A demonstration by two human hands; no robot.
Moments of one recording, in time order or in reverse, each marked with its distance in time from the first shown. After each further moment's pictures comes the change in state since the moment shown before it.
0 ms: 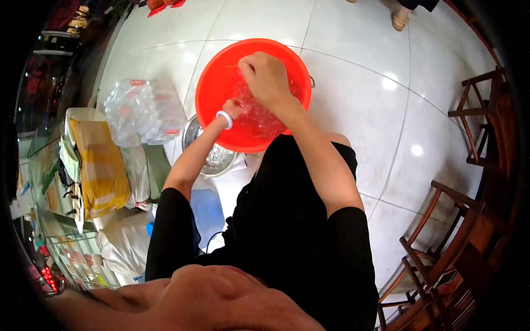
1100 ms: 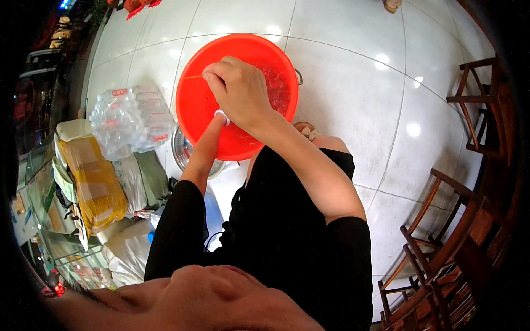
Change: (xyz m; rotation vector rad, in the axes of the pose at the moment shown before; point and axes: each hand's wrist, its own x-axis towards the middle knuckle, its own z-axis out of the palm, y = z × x) left_hand 0.104 -0.099 0.100 -0.624 -0.098 -0.134; right_hand 0.000 -0.013 -0.010 0.158 0.050 0.000
